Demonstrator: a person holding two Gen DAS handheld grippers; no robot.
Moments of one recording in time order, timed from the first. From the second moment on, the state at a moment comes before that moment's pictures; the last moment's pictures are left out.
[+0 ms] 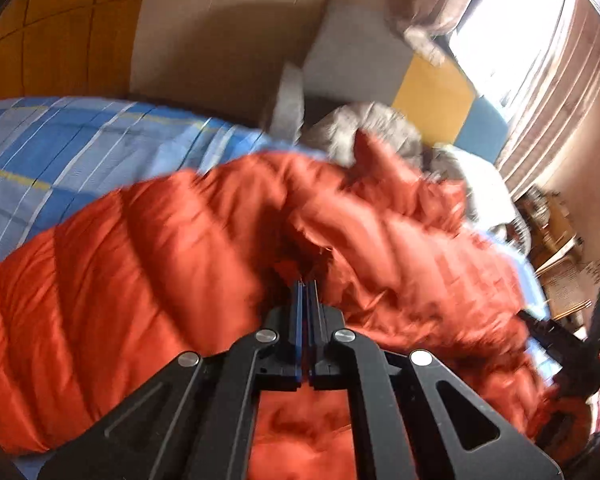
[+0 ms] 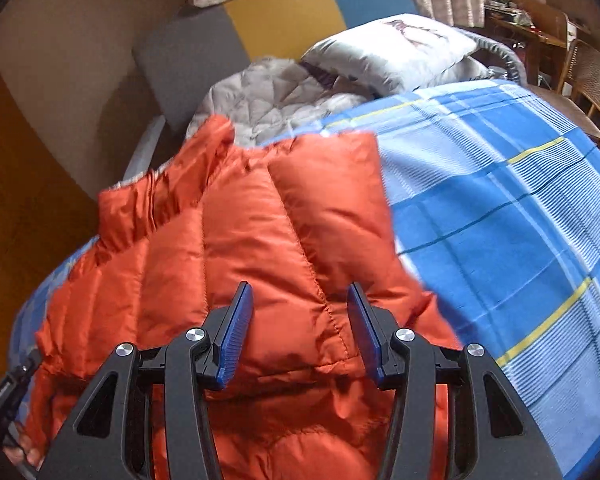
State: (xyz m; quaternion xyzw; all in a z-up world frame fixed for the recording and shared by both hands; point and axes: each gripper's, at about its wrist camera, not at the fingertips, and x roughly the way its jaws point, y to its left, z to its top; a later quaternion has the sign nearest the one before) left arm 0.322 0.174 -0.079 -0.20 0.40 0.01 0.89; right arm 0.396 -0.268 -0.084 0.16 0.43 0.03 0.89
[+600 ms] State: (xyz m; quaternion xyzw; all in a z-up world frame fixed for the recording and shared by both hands) left arm 0.309 0.172 -0.087 -0.18 0.40 0.06 0.90; right arm 0.398 -0.234 -0.099 0.05 0.45 0.01 0.89
